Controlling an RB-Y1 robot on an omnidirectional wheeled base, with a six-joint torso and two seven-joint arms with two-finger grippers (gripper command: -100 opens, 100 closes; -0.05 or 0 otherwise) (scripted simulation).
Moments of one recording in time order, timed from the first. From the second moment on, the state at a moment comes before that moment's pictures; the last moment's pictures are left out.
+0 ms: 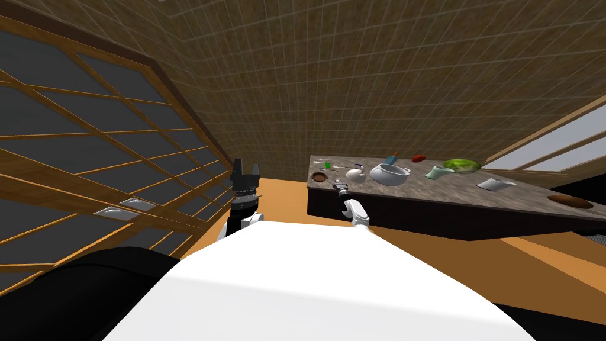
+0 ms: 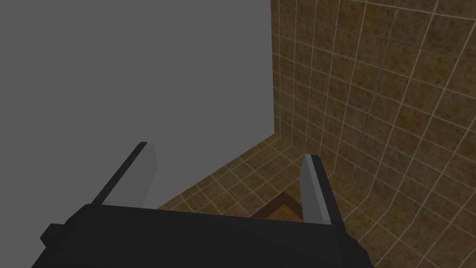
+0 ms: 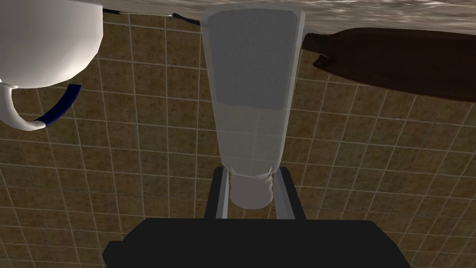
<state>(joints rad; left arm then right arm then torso) 0.54 0.02 0.03 -2.37 -0.06 -0.54 0.17 0.00 -0.13 -0.08 -1.48 1.34 -0.04 0.20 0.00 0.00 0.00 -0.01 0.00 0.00</state>
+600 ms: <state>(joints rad) 0.54 0.02 0.03 -2.37 -0.06 -0.54 0.17 -0.05 -0.14 -0.06 -1.46 1.34 0.10 0.09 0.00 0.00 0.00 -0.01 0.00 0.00</state>
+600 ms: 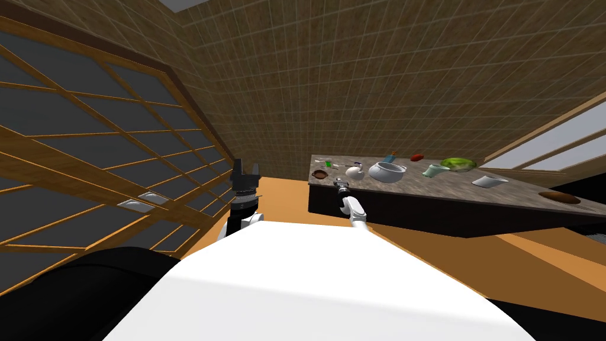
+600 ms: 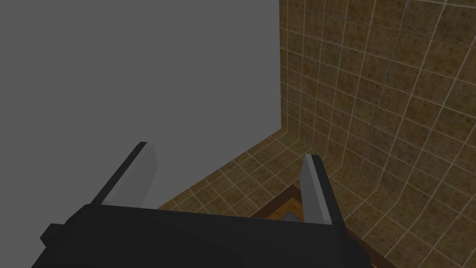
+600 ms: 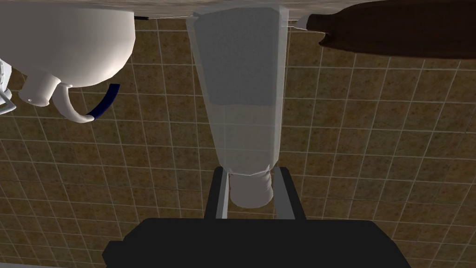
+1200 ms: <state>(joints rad) 0.54 0.02 0.03 -2.37 -0.06 -0.54 0.17 -0.13 -0.12 -0.03 -1.42 1.30 0.22 0.13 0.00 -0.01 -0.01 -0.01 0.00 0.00</state>
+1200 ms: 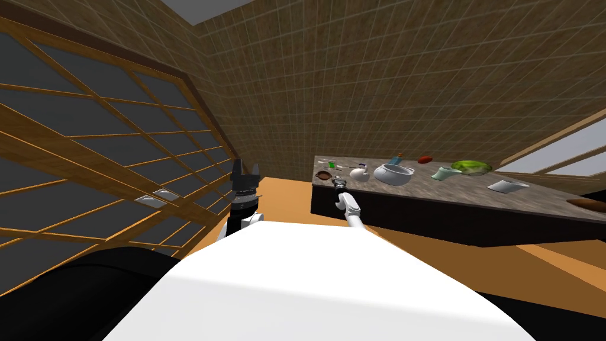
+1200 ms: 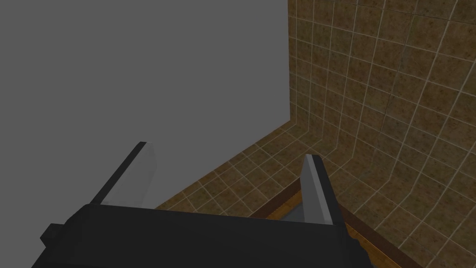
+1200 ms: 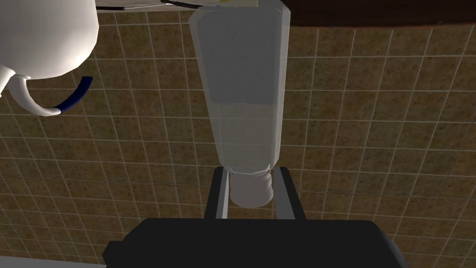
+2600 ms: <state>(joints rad) 0.54 0.02 0.03 -2.37 -0.06 -0.54 0.17 -0.27 -0.10 0.08 -1.37 1.16 0.45 0.34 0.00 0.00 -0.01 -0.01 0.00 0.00</state>
